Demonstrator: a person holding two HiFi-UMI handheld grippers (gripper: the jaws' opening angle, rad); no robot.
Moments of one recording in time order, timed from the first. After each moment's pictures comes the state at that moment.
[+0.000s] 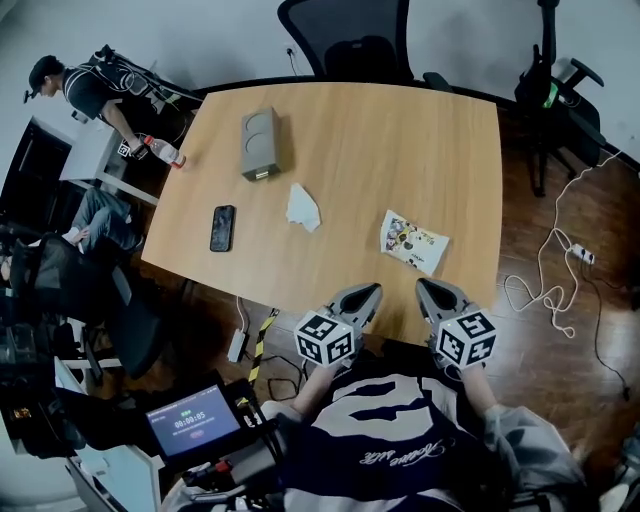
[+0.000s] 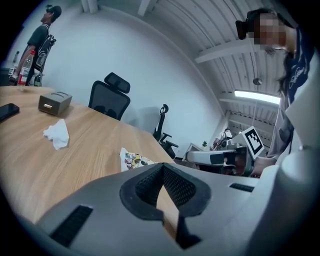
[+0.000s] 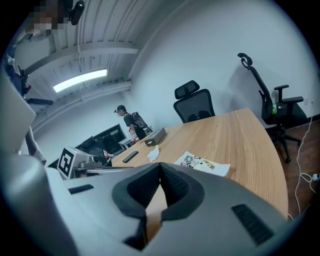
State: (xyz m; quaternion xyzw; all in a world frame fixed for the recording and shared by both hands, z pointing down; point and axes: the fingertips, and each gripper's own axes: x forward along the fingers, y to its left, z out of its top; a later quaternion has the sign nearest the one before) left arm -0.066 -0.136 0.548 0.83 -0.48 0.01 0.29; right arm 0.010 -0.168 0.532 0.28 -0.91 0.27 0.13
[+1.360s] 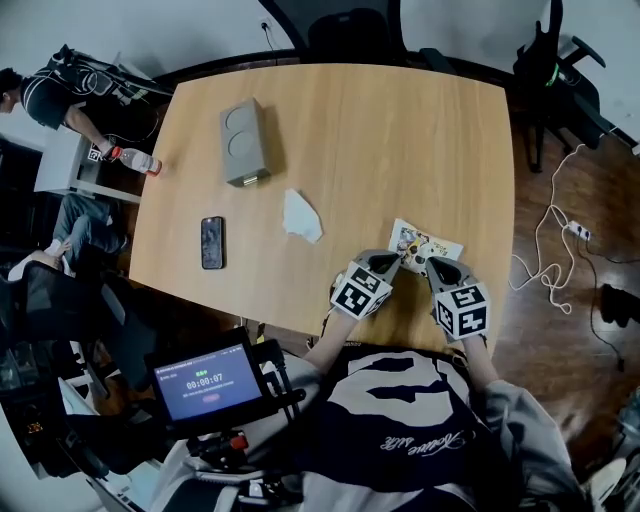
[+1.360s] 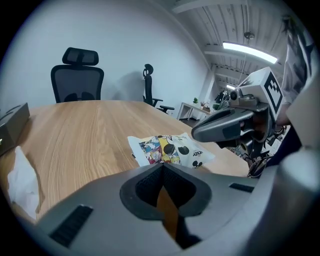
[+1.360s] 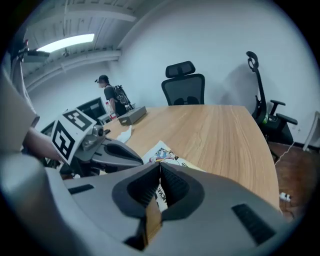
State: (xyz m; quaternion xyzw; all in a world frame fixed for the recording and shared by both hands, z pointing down) left arm -0.079 -0.252 0.654 0.86 -0.36 0.26 0.26; right arm -0.021 -0.260 0.610 0.34 -0.86 0.24 0.29
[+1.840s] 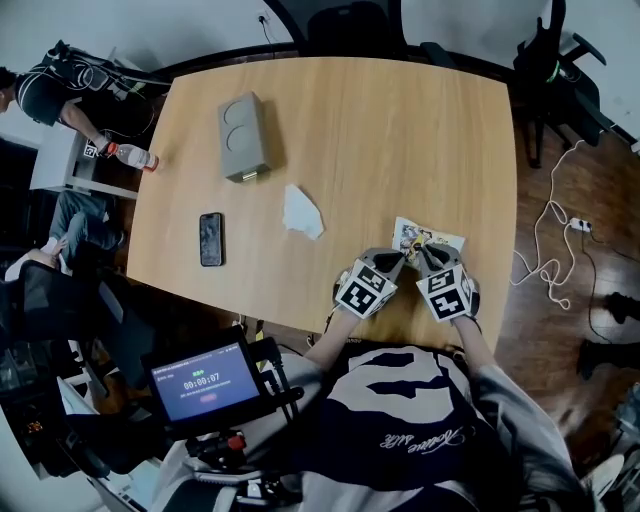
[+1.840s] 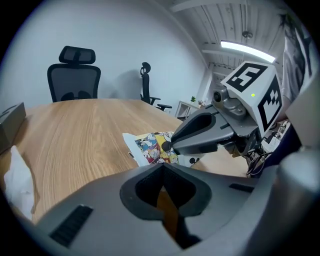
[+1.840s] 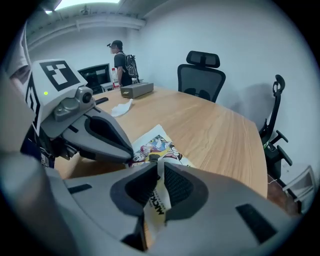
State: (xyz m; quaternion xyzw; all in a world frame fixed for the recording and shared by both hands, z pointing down) left arm -0.070 -0.243 0.663 0.86 -0.35 0.27 0.26; right arm -0.035 -0.269 0.653 0.31 -0.84 0.13 0.43
